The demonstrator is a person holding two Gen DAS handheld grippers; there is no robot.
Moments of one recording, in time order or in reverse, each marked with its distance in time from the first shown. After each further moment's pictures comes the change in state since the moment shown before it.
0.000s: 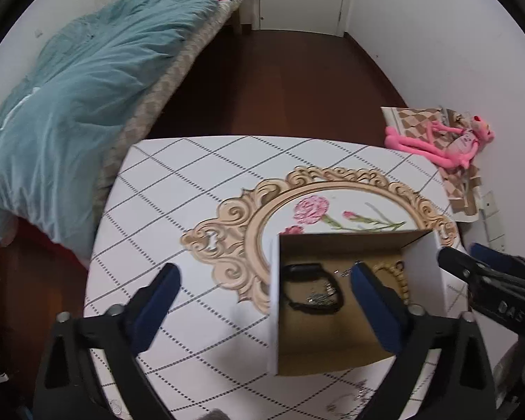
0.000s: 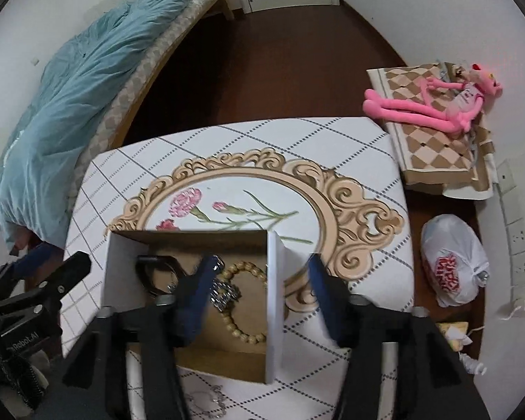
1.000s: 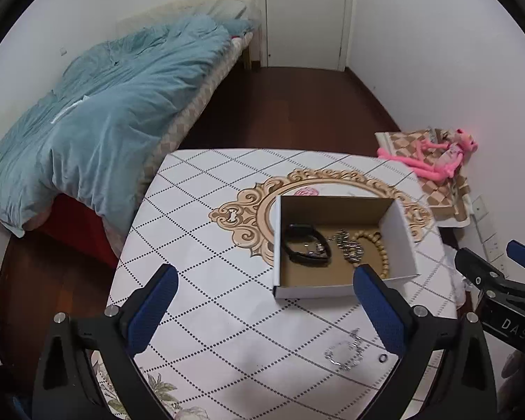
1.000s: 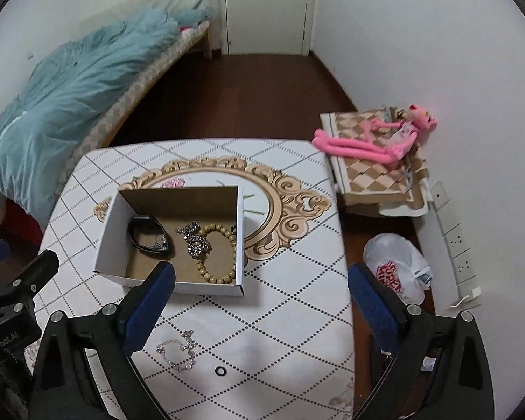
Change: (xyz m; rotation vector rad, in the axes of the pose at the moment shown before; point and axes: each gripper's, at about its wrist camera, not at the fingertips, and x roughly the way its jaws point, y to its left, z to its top) left arm -0.094 -0.003 -0.075 -0.012 -0.172 0.018; right arm -0.110 0.018 -0.094 -0.042 -0.243 -0.191
